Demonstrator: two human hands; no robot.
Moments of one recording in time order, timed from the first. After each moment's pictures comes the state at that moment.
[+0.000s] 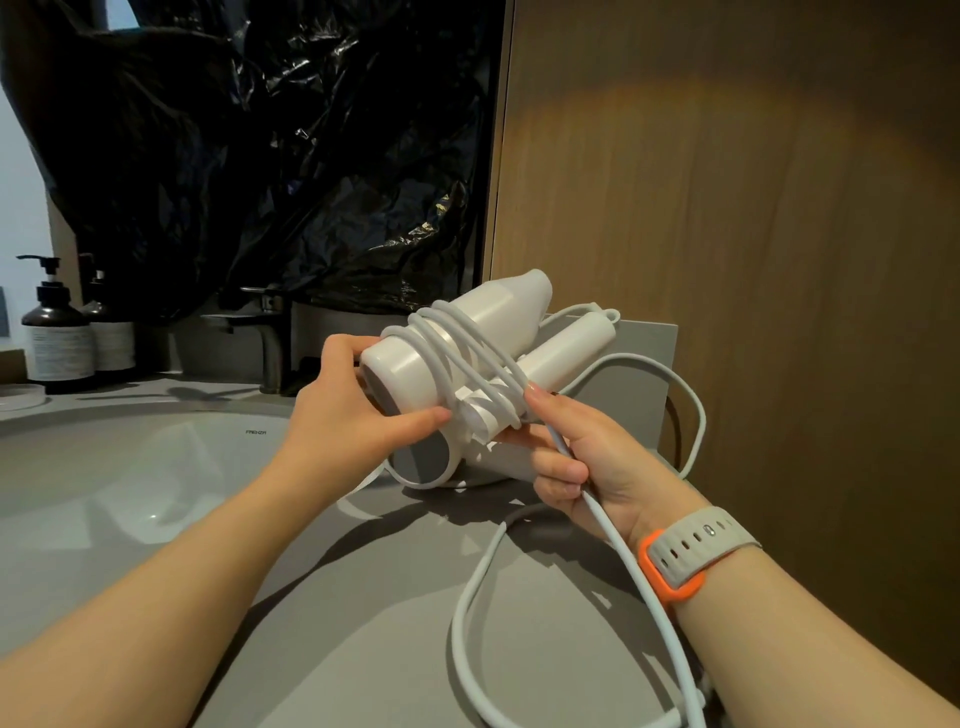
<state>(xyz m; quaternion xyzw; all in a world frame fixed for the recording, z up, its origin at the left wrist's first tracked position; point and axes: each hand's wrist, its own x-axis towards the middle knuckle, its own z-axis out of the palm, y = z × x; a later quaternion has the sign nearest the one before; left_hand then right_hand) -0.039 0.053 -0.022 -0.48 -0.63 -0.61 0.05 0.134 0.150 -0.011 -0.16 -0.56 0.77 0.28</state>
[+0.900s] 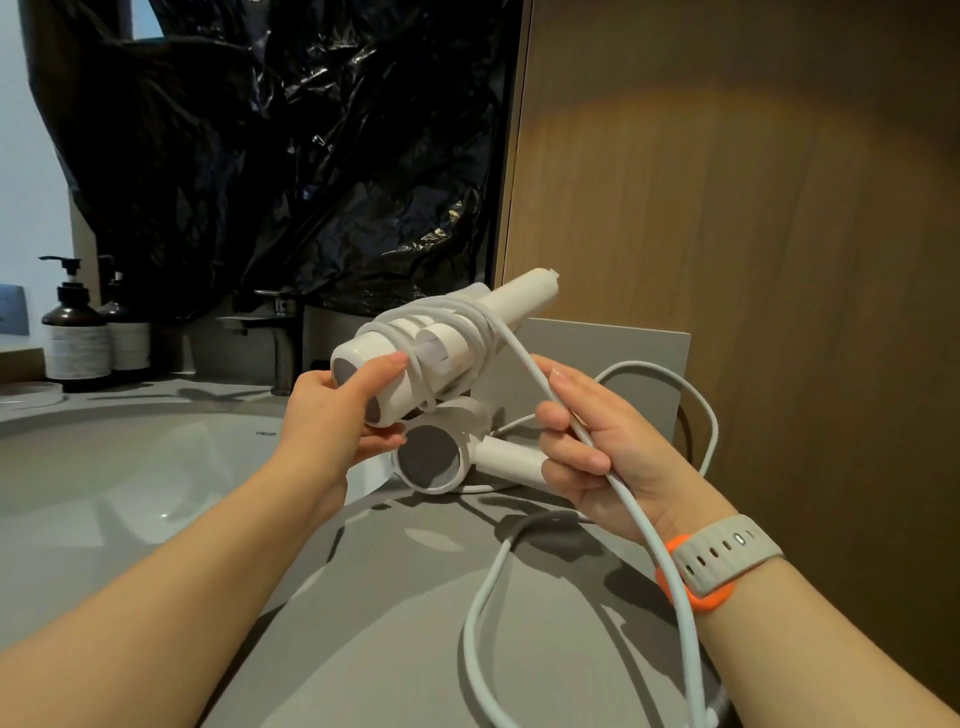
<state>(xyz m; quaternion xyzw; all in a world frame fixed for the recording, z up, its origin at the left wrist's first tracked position) -0.043 0.051 -0.013 -0.28 -0.54 -0.77 -0.19 0.138 0.141 0.002 -0.09 -0.55 0.77 0.31</state>
